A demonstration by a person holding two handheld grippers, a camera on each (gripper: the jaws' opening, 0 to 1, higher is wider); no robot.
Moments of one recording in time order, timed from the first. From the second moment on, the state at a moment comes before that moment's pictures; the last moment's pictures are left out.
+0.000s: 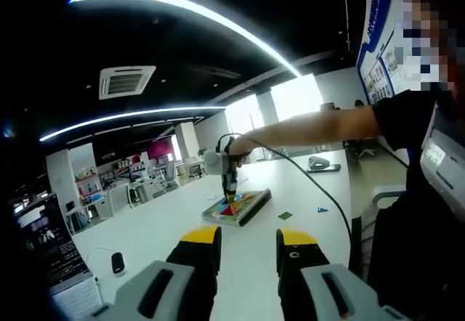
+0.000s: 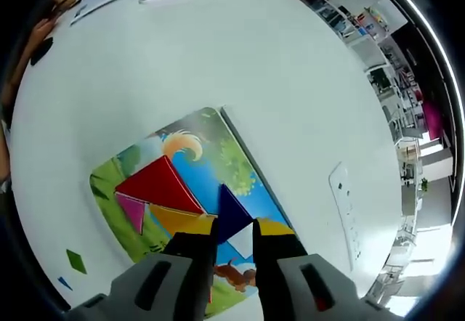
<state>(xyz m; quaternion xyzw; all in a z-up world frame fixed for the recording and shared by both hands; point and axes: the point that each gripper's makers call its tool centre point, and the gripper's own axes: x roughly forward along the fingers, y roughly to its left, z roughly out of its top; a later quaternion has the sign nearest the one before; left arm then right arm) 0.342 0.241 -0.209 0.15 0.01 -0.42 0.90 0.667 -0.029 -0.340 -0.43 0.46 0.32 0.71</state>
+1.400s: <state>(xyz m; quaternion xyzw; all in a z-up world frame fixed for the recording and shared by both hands) 0.344 0.236 -0.211 0.15 0.02 -0.42 0.89 0.620 -0.037 -0.303 -0.48 0.43 0.36 0.68</state>
